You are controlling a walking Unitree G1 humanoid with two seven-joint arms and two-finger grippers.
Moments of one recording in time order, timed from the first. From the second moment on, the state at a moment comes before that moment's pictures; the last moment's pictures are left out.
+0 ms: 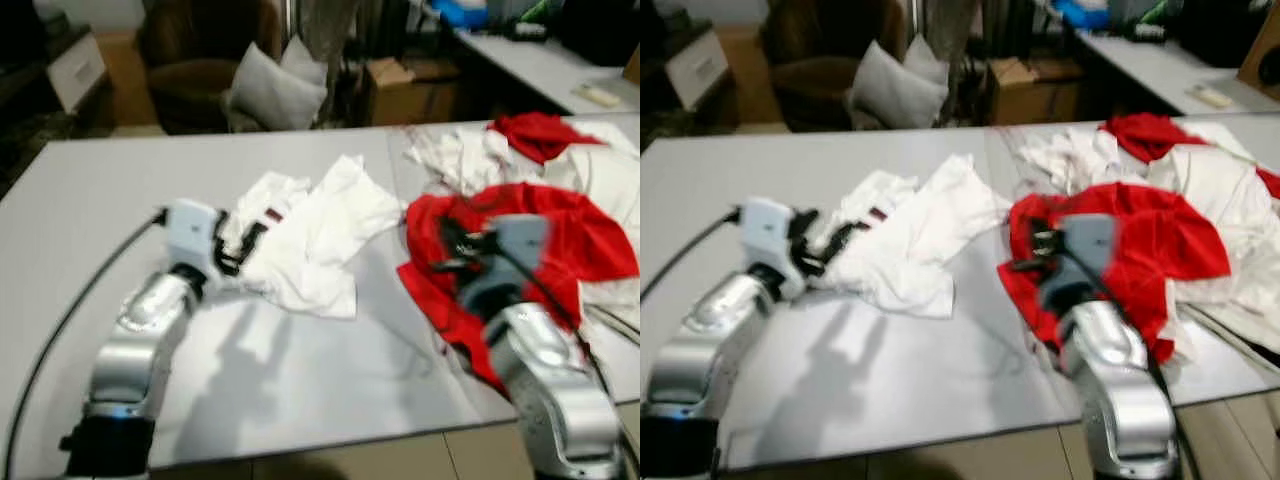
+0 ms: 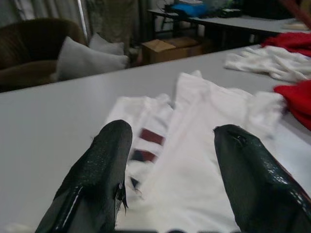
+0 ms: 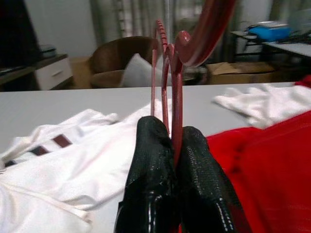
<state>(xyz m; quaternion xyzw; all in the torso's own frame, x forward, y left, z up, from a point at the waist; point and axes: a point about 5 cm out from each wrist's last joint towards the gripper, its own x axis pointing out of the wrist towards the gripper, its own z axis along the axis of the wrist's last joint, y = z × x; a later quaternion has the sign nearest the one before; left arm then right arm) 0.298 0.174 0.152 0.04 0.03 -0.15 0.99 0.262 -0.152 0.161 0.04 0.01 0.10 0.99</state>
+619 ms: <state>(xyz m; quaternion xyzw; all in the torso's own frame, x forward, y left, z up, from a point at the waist) 0.298 0.171 0.155 0.05 0.01 -0.17 0.98 0.261 -0.164 0.159 0.03 0.01 0.07 1.00</state>
